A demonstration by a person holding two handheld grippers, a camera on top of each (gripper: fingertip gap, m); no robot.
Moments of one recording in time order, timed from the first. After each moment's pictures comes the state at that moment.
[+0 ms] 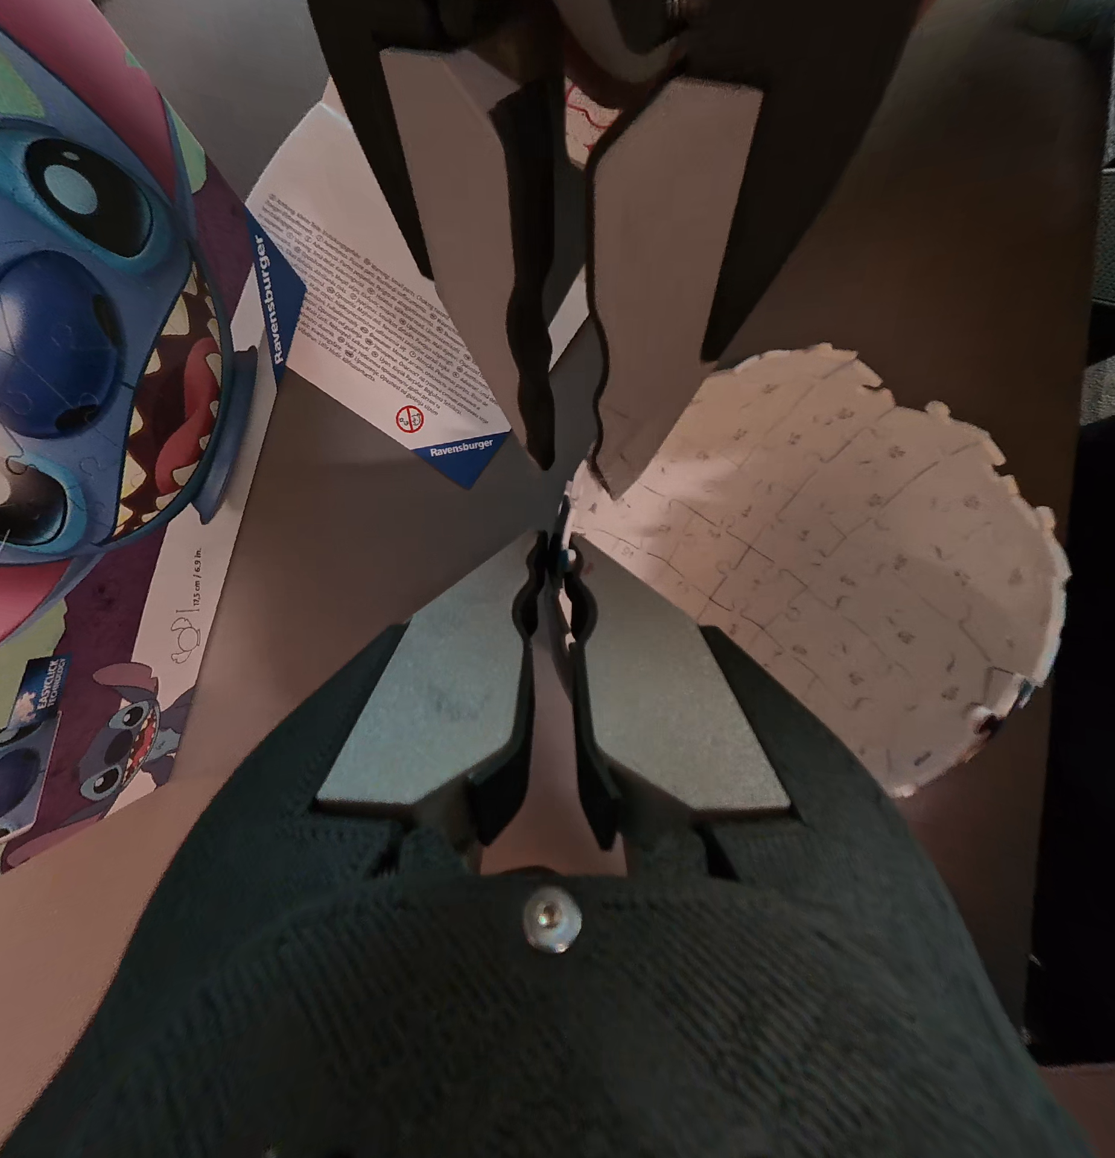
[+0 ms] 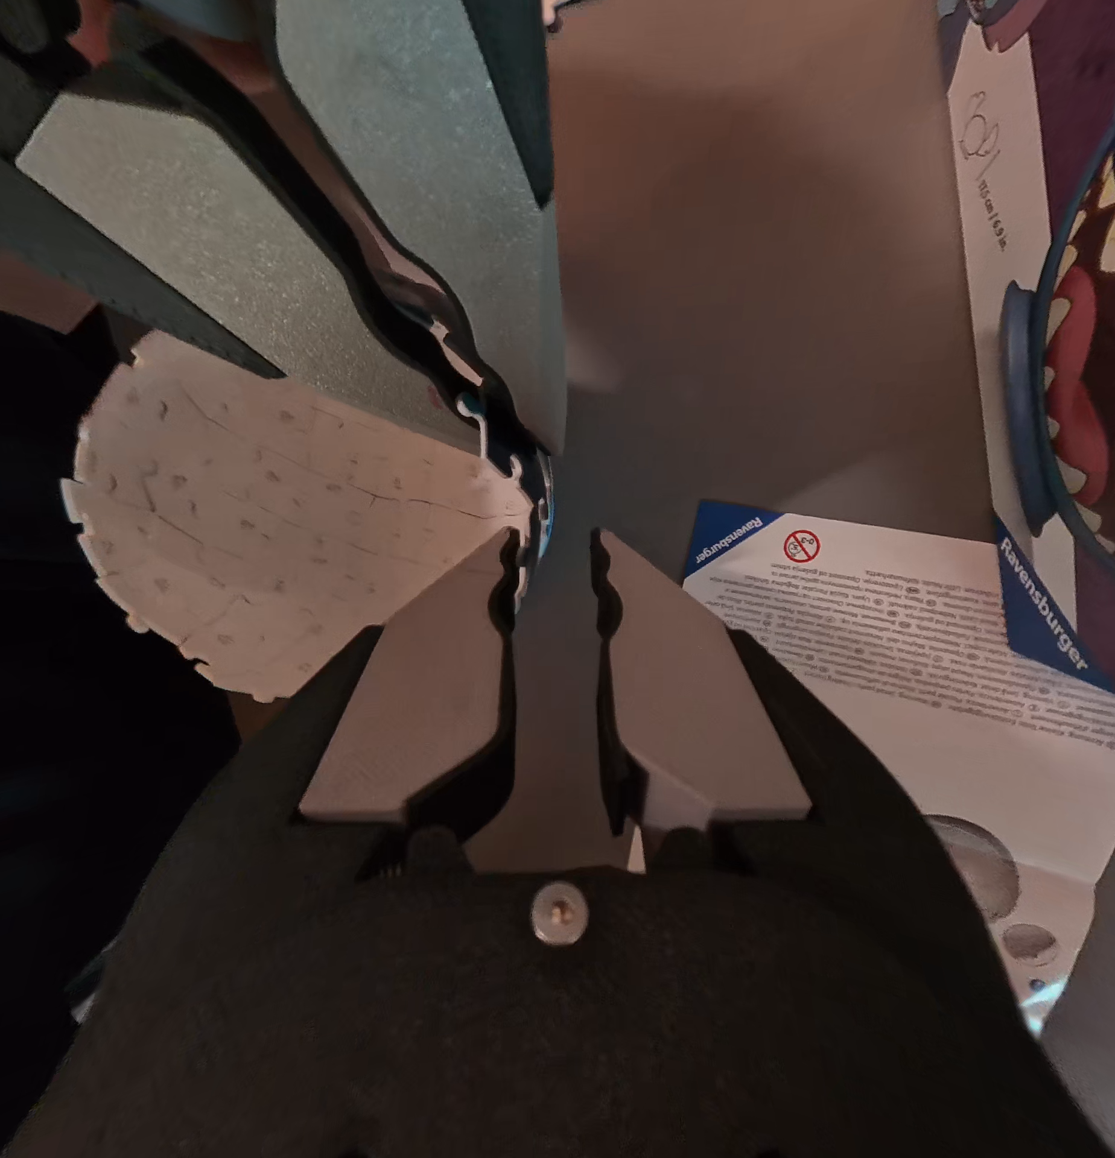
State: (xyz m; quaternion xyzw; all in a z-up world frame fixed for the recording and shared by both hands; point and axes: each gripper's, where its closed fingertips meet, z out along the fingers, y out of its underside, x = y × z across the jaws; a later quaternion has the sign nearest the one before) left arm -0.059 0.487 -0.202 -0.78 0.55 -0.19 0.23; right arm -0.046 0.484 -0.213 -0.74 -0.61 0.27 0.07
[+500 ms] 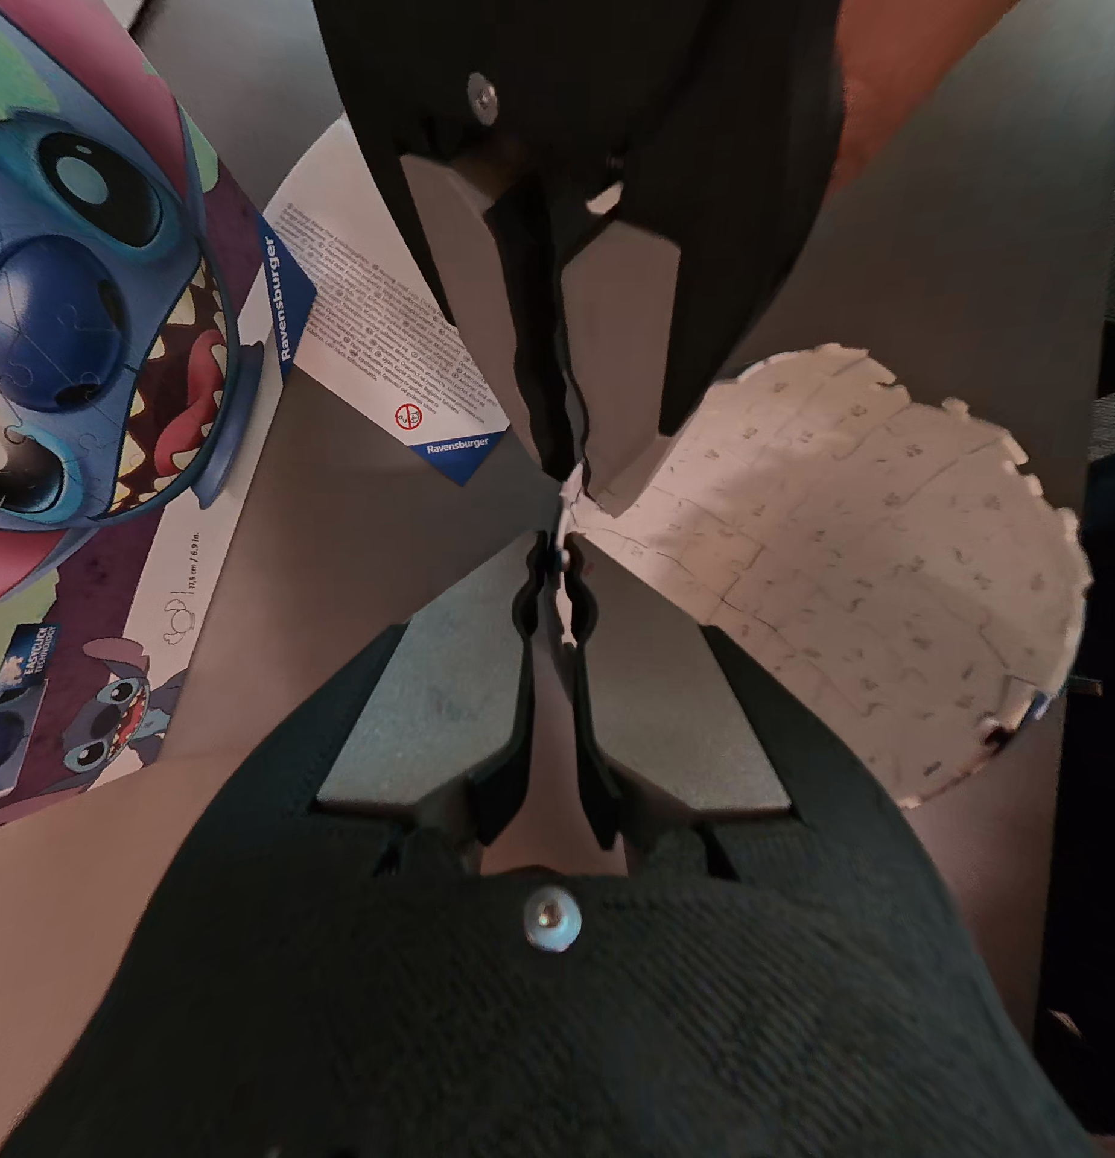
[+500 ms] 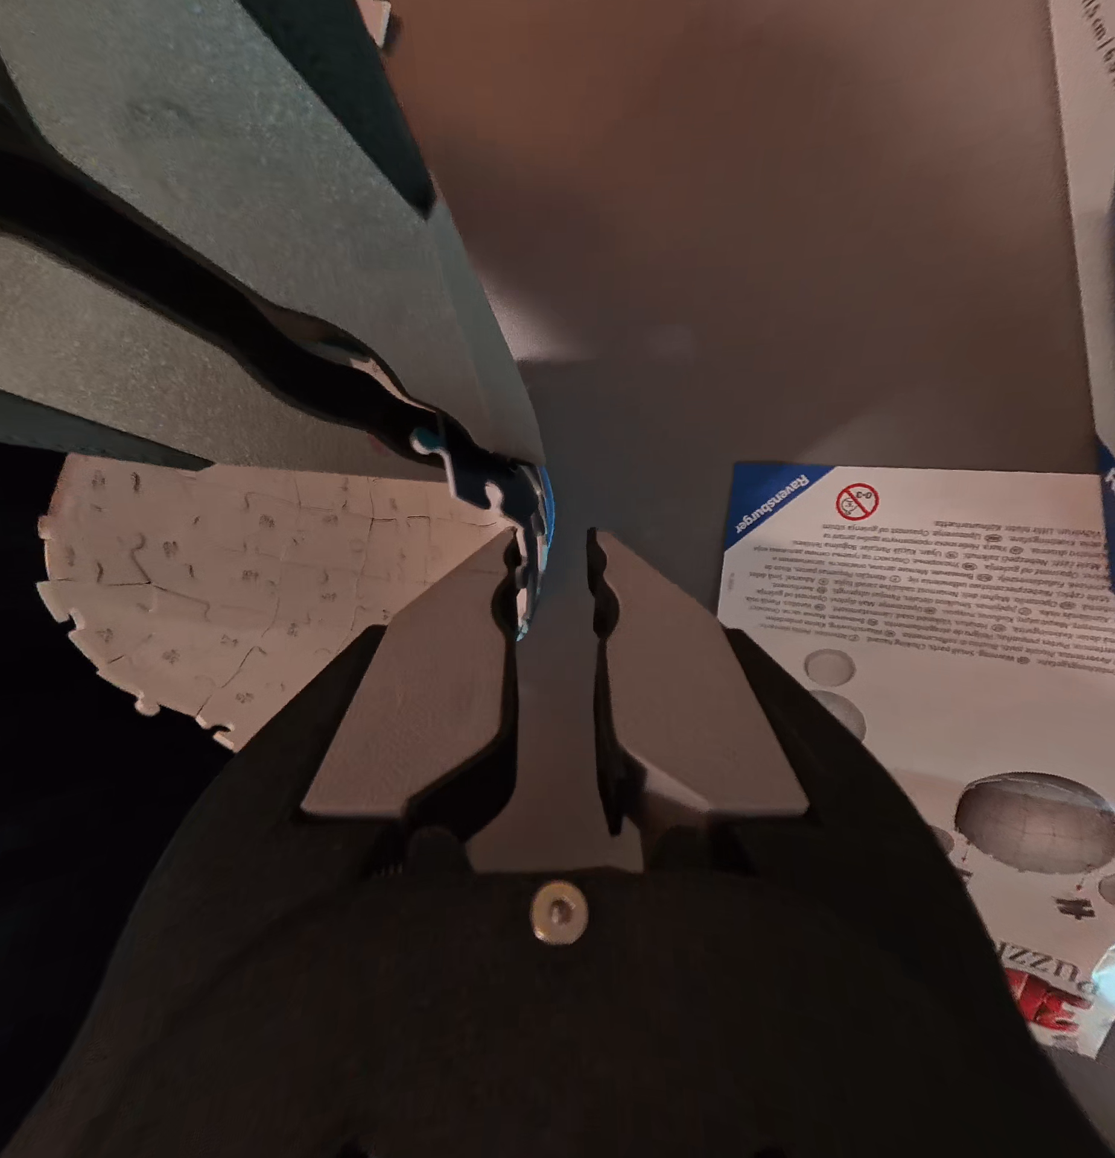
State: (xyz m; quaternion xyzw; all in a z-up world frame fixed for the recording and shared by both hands) left arm -0.059 0.480 -0.202 -0.78 0.54 -0.18 0.26; right arm -0.047 0.473 -0.225 -0.79 -0.58 0.22 0.00
